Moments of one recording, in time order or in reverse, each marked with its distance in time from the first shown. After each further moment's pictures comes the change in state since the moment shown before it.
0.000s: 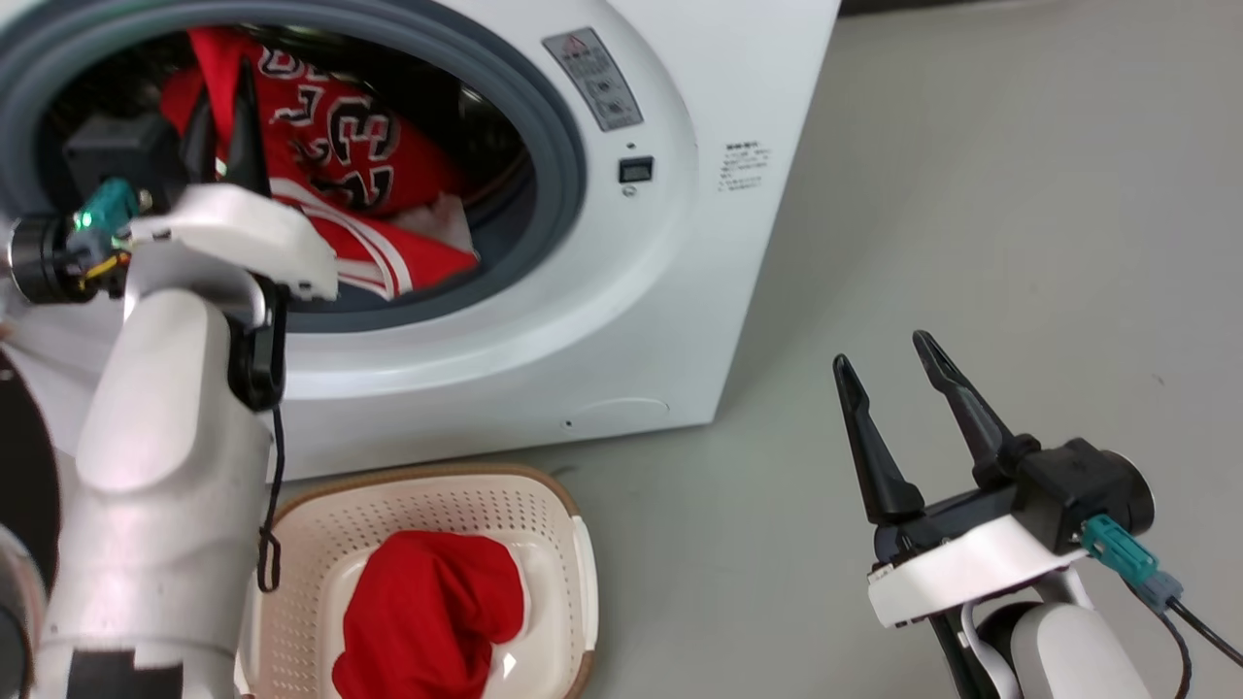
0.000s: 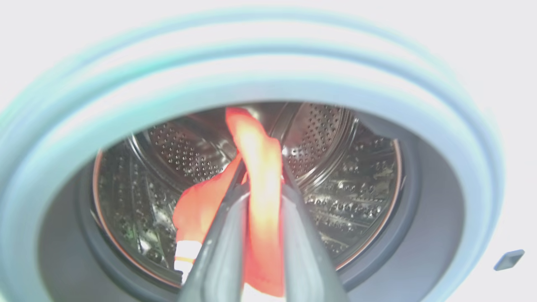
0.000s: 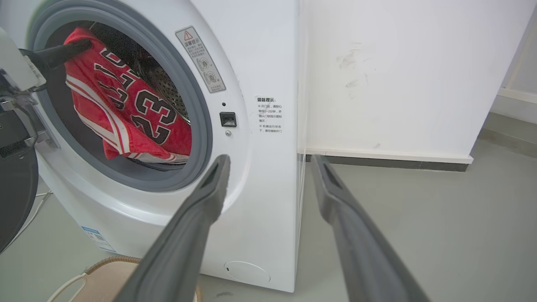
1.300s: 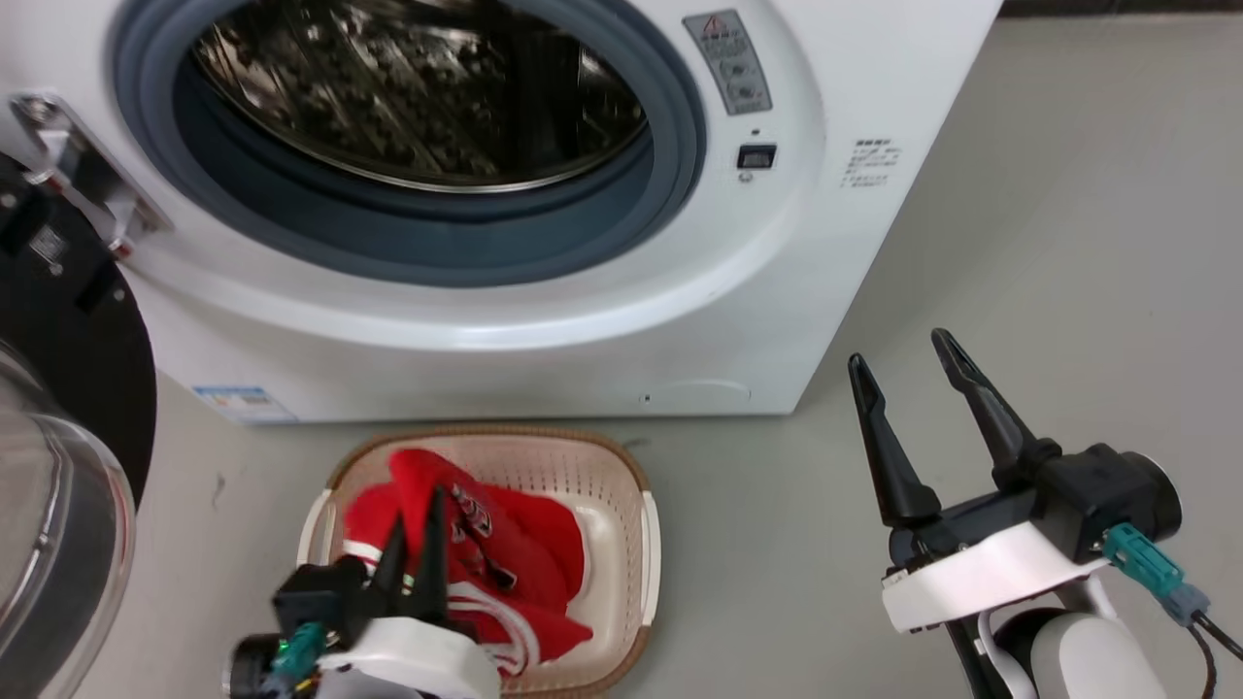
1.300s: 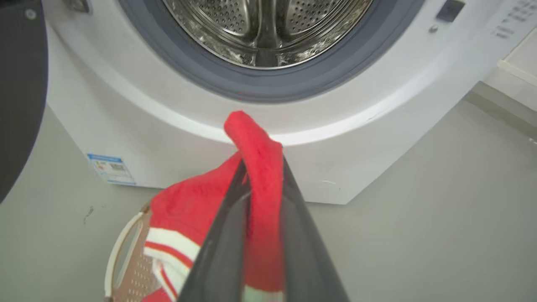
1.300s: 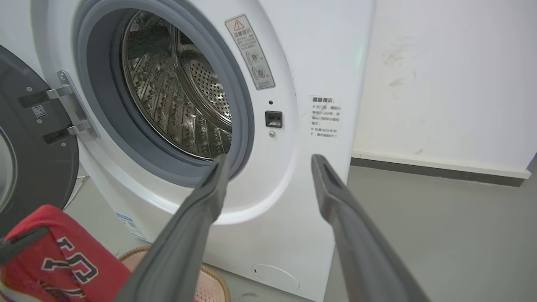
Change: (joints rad) left arm 0.865 -0.140 -0.107 -0.690 -0.073 0.125 0.084; right arm 0.046 0.000 -0.023 -0.100 -0.025 0.000 0.055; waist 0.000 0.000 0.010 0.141
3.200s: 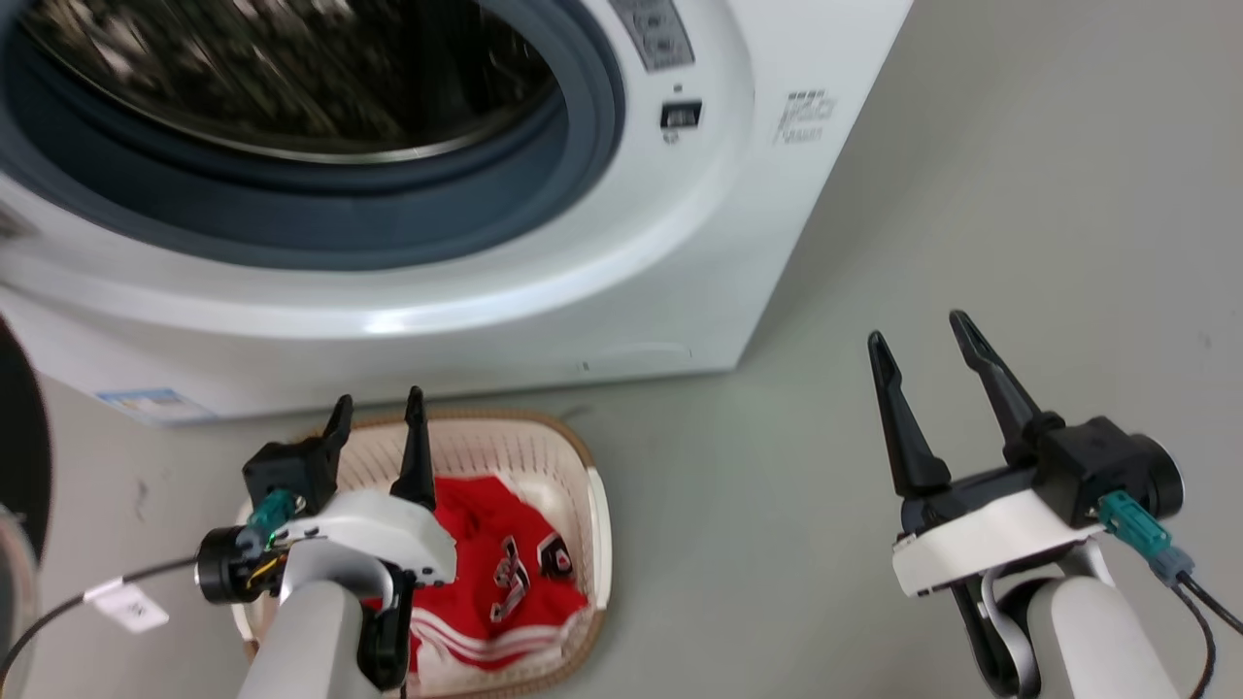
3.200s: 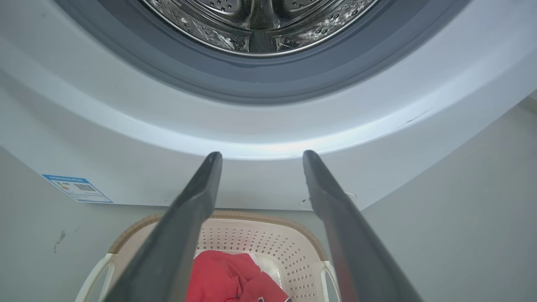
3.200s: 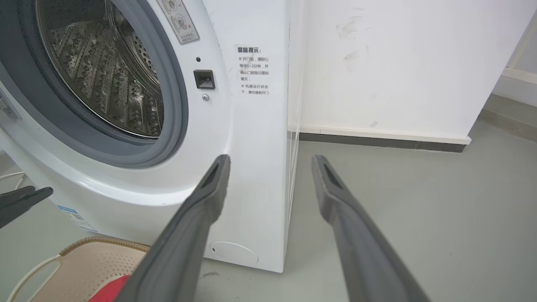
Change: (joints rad) left arm -0.379 -0.031 0.141 0.578 0.036 -0.122 -0.090; right arm -0.102 0.000 -0.042 0.186 -0.020 0.000 -0.095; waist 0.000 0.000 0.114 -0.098
